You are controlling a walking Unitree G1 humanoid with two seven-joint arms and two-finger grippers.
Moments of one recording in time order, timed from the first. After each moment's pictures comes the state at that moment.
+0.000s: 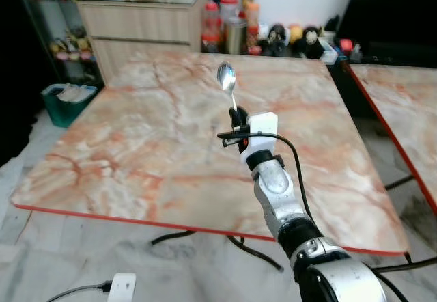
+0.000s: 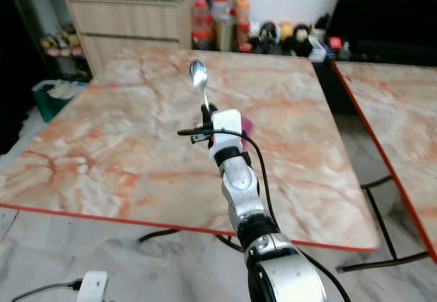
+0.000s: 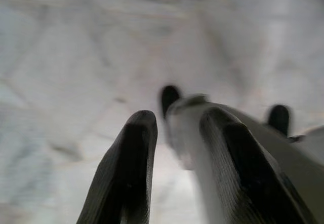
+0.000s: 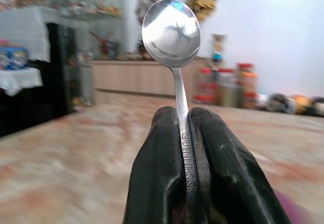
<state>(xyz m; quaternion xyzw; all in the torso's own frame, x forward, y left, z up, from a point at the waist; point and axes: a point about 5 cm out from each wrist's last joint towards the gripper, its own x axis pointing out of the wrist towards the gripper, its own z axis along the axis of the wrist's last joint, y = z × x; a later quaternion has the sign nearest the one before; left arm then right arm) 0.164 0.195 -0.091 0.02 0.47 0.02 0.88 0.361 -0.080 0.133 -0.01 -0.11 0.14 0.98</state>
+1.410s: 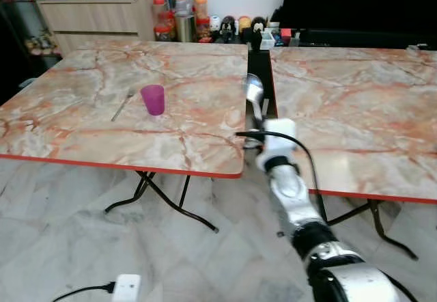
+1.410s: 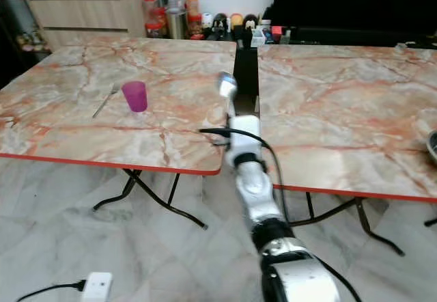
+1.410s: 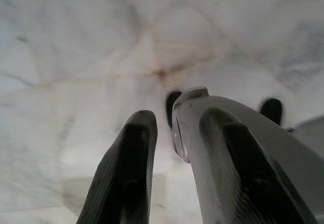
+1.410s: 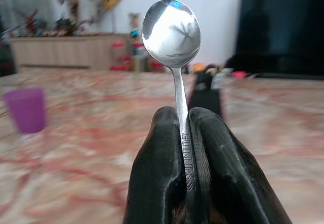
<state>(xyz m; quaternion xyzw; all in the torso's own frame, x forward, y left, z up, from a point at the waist) 0.161 0.193 -0.093 0.02 0.48 0.02 0.88 0.366 -0.108 0.123 -0.03 -0.06 0.06 1.00</state>
